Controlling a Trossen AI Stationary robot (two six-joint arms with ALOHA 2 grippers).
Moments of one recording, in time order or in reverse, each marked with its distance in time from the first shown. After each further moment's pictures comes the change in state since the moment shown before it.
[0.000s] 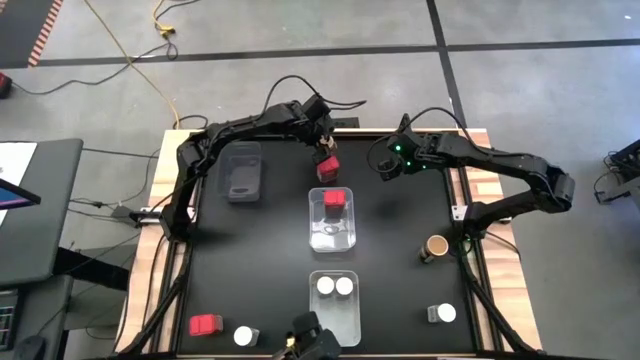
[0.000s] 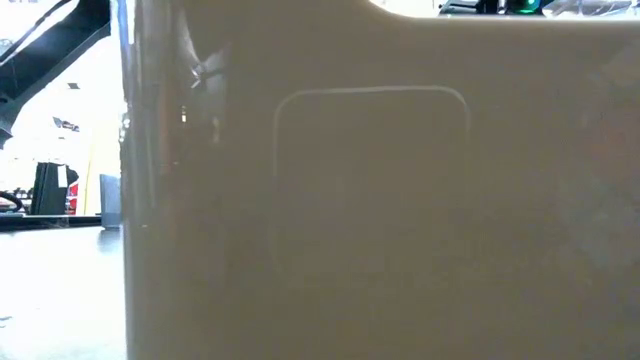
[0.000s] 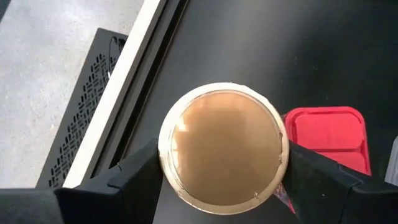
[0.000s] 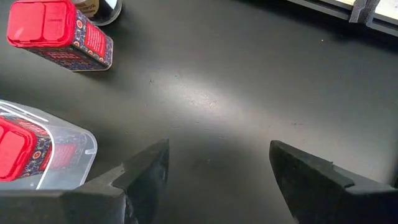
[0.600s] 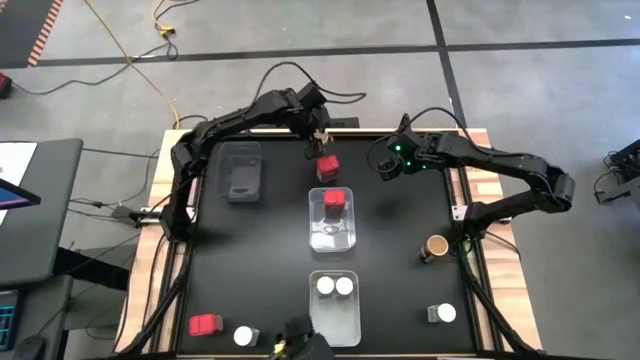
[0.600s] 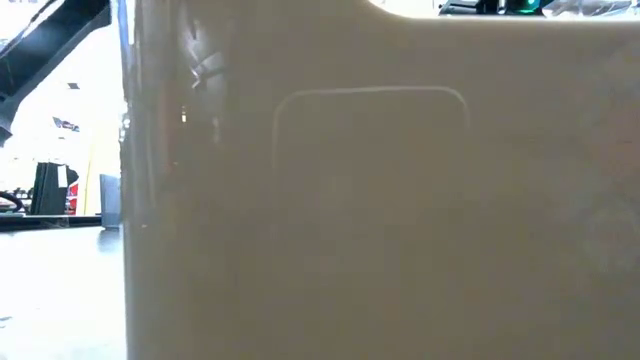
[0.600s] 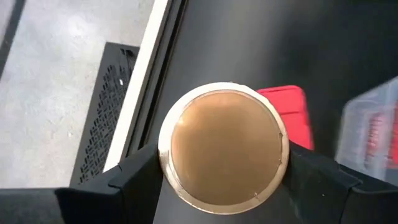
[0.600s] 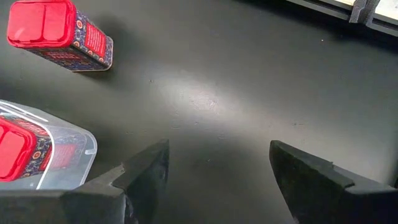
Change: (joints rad) left arm 0.004 -0.074 0.147 -0.250 0.007 0.111; right arm 0.000 0.000 0.000 0.001 0.000 0.000
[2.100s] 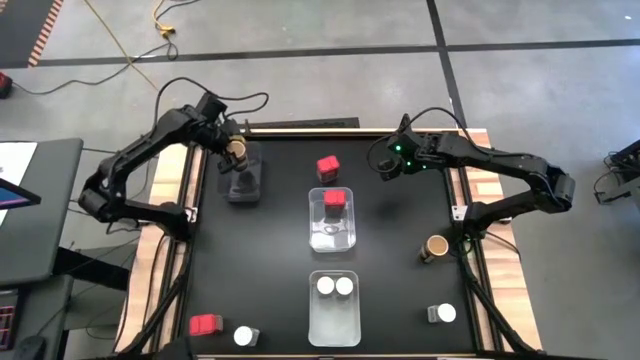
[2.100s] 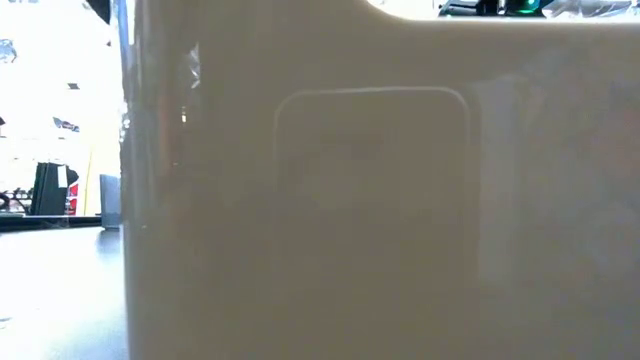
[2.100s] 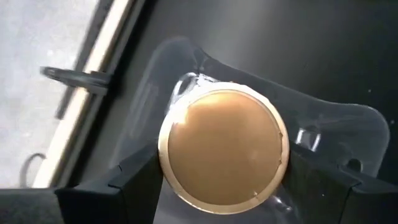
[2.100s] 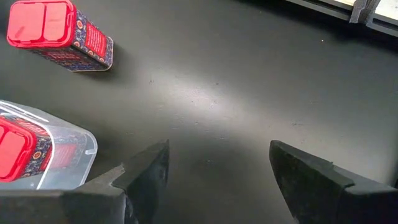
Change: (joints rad) left arm 0.438 -0.780 -0.929 0.027 0.110 0.278; right arm 0.000 0.000 0.000 0.001 0.000 -0.001
